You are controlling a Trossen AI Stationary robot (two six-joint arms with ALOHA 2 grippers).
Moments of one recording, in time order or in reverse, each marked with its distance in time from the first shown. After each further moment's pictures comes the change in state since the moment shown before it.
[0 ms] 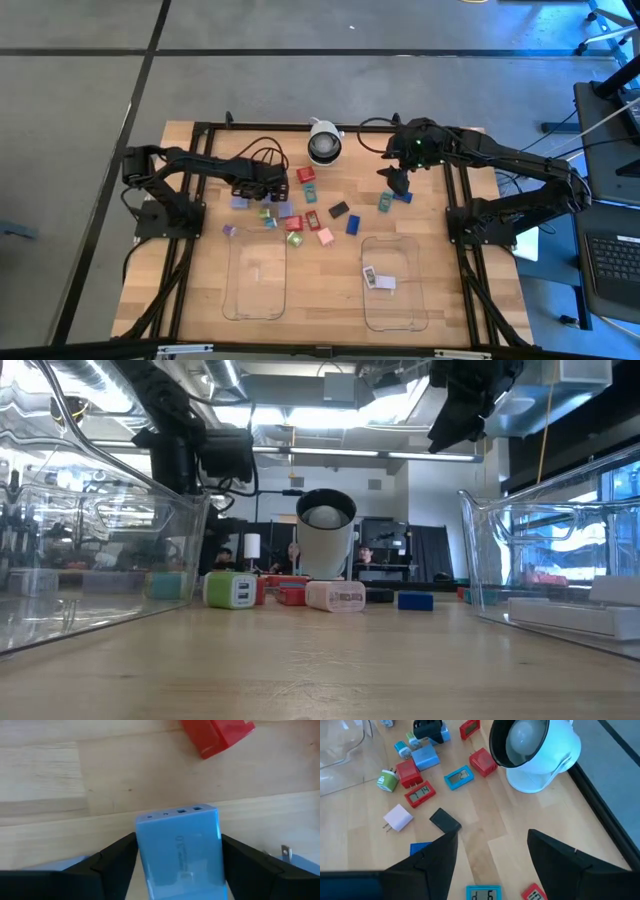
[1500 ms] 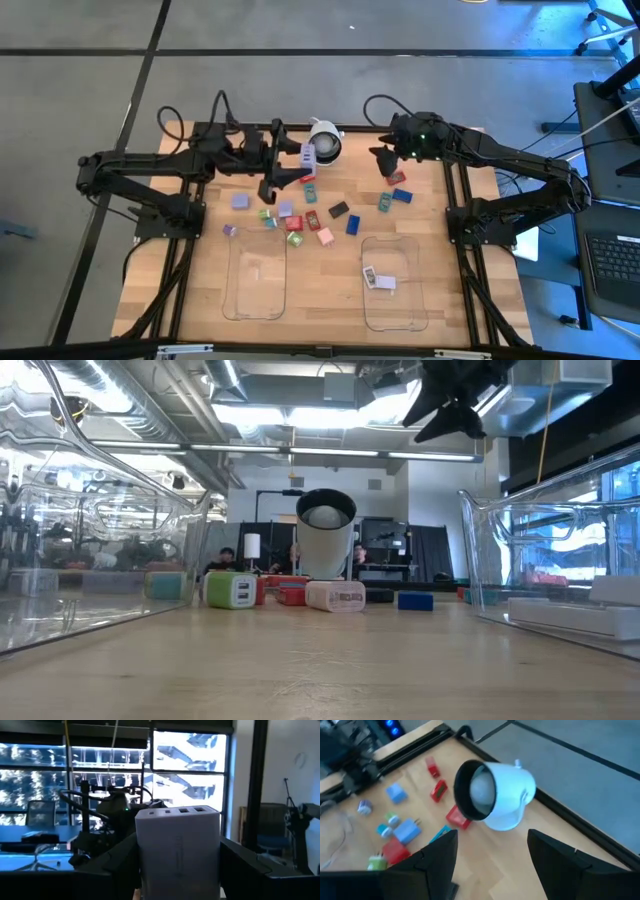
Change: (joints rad) left arm -0.203 -0.406 0.275 0.973 0.293 1.120; right arm -0.006 0.001 0.000 0.203 0.191 0.320
